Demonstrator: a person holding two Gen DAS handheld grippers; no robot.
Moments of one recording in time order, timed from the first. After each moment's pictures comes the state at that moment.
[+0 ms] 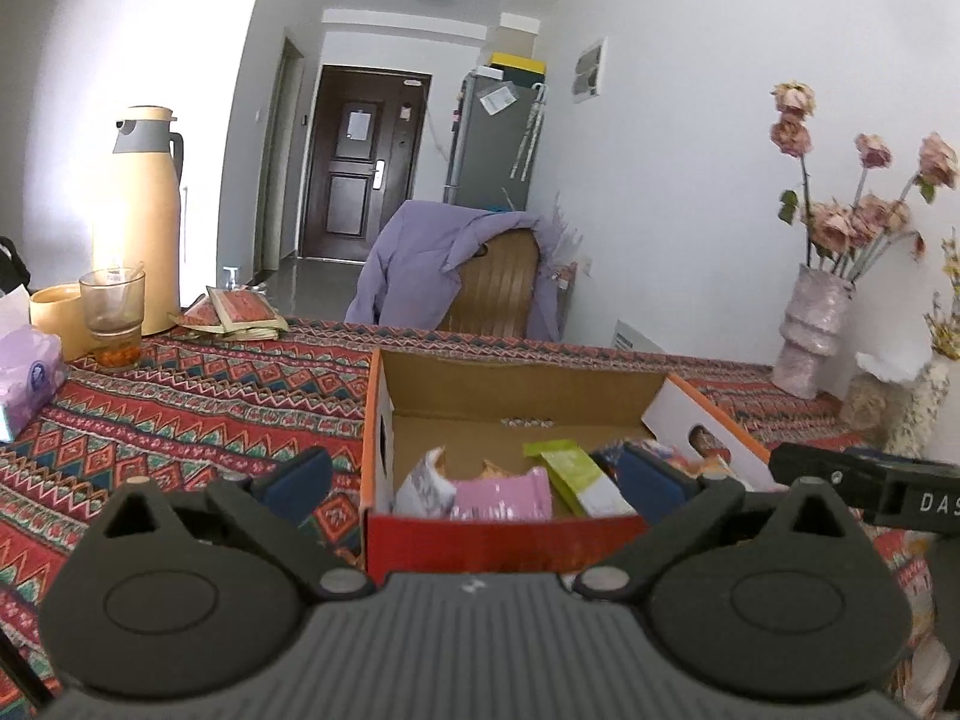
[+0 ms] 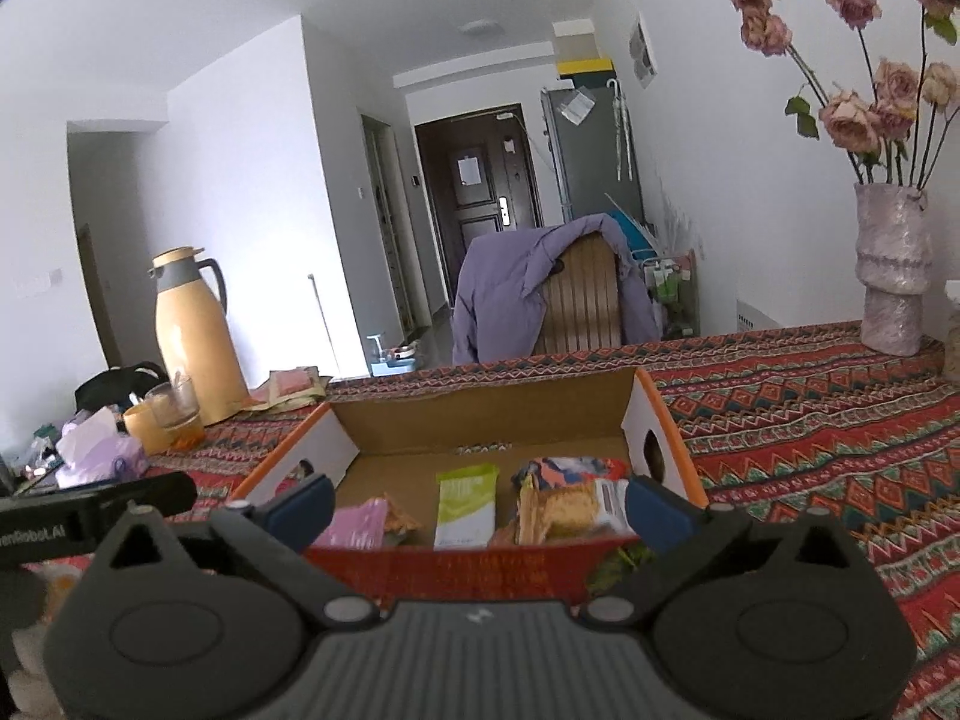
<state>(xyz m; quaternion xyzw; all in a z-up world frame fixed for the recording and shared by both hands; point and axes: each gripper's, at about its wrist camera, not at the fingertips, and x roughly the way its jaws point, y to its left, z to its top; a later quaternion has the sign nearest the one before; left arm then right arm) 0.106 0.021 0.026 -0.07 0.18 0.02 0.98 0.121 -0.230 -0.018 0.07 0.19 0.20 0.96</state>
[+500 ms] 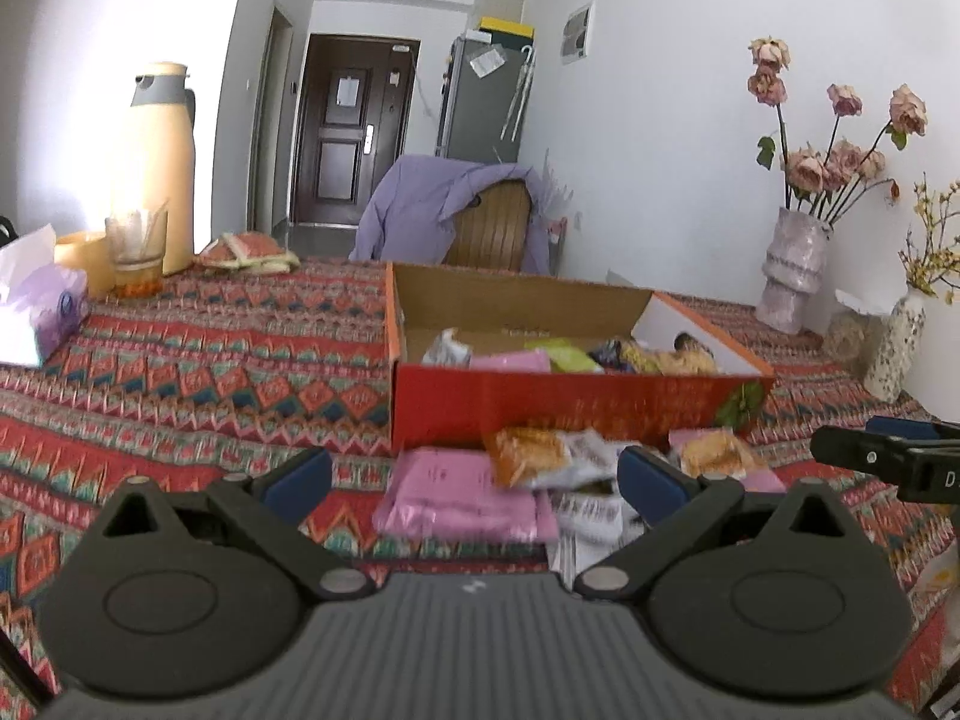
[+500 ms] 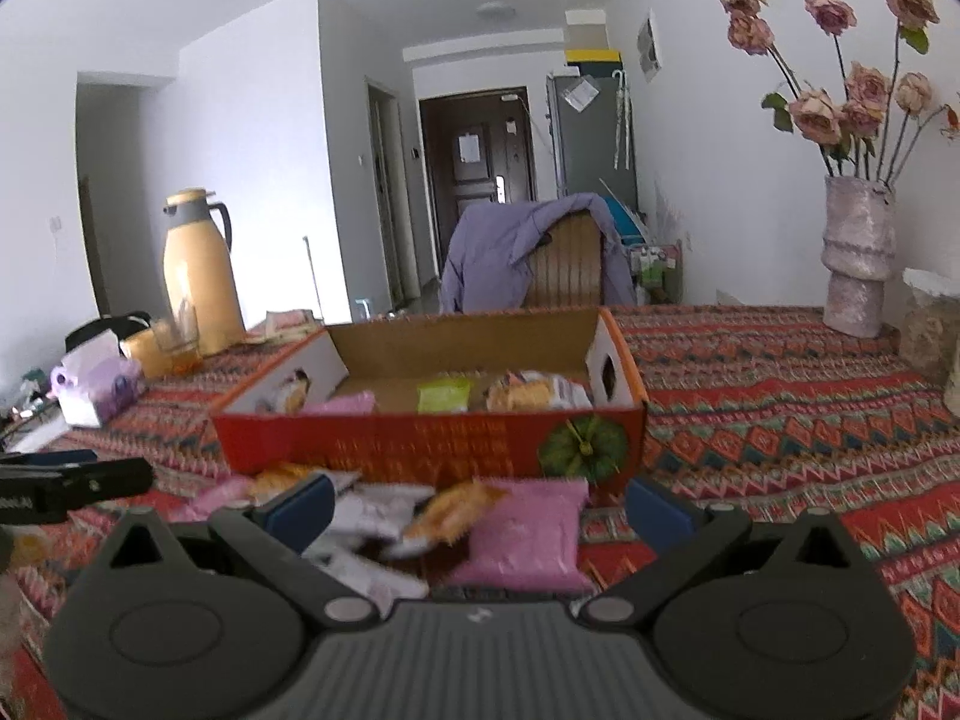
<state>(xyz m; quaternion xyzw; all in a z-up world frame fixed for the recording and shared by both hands) 0.044 0.025 -0.010 -0.07 0.22 0.01 0.97 0.056 -0.252 -0.050 0.03 0.22 0.19 0.96</state>
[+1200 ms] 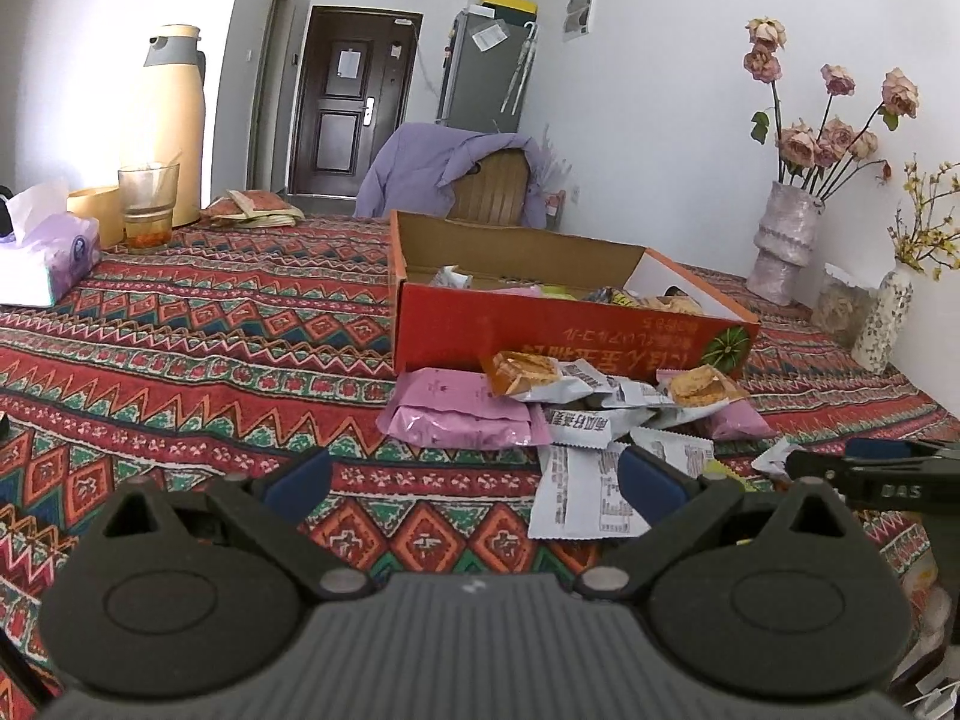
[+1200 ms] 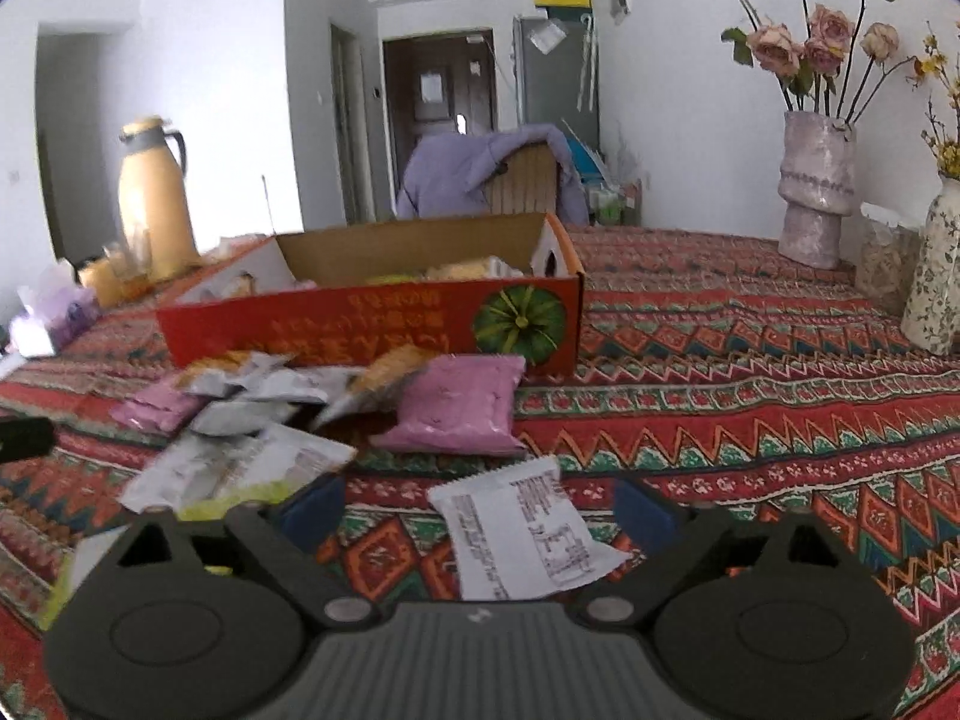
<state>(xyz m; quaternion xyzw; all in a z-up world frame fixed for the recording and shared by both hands) 0.013 0.022 -0.027 -0.08 0.24 0.00 0.97 0.050 -0.264 -0.091 0.00 0.28 0.14 0.95</state>
